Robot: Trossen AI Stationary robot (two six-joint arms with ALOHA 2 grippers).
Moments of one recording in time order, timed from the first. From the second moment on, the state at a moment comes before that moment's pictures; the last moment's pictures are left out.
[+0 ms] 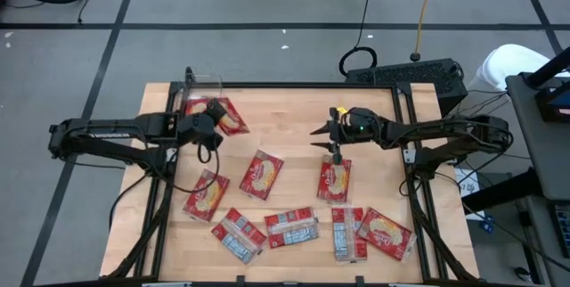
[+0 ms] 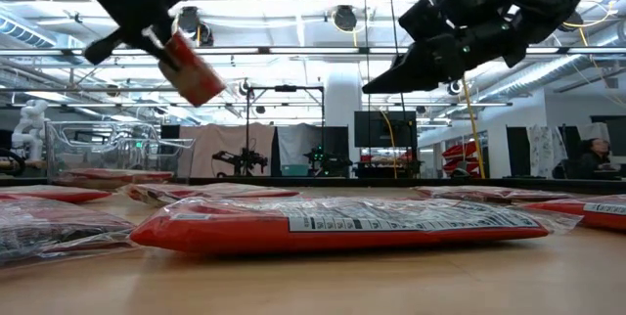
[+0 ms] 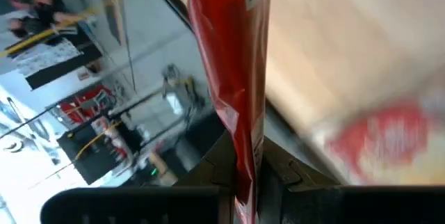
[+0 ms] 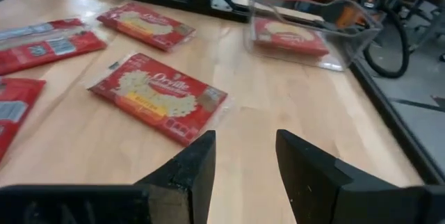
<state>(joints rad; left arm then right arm) 0.11 0.93 0.81 -0.73 -0.66 1.35 -0.28 1.30 0.49 0.46 -0.24 -0.29</state>
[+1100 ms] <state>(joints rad) 0.50 0.97 0.81 -0.97 -0.67 2.10 -0.24 1.31 0.27 0.84 -0.24 -0.25</state>
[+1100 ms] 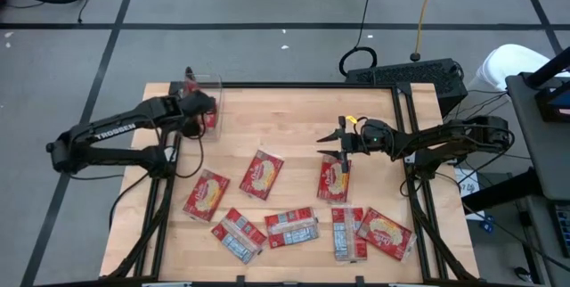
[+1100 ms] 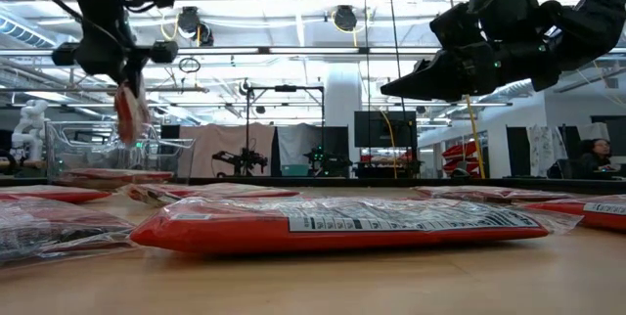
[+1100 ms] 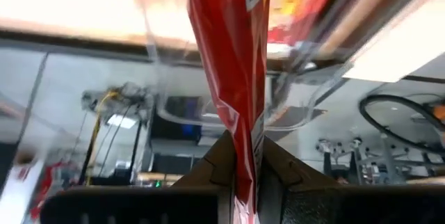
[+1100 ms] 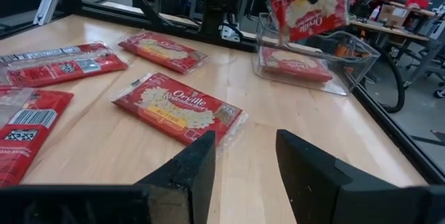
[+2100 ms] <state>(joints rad) 0.62 1.17 0.81 -1.15 -0.75 1.85 -0.23 1.31 0.27 0.84 -0.24 -0.28</state>
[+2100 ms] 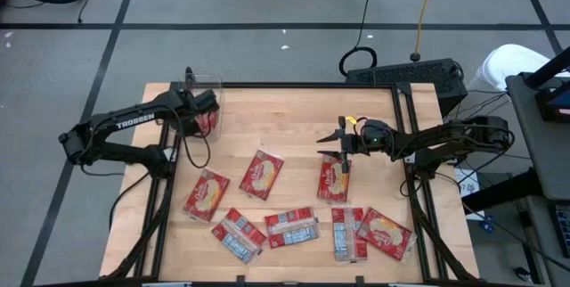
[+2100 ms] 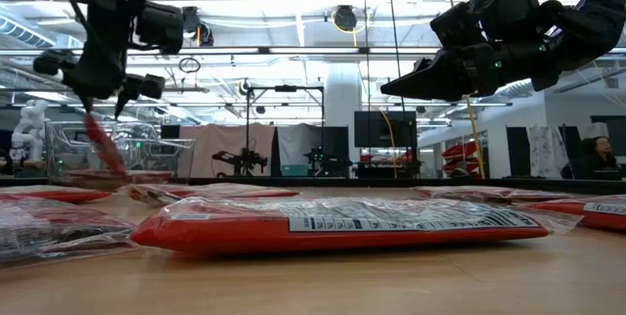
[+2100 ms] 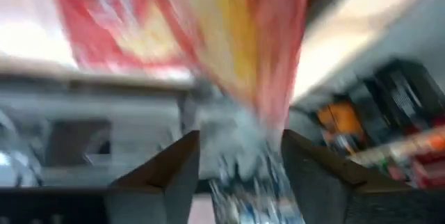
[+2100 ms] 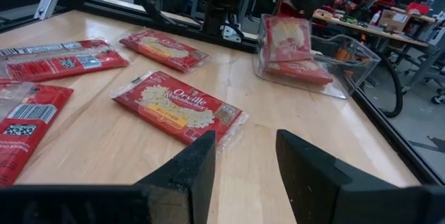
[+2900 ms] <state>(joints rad) 0.52 1.16 0.84 -1.01 -0.77 0.61 -0.23 1.31 0.27 0.88 -0.23 -0.21</state>
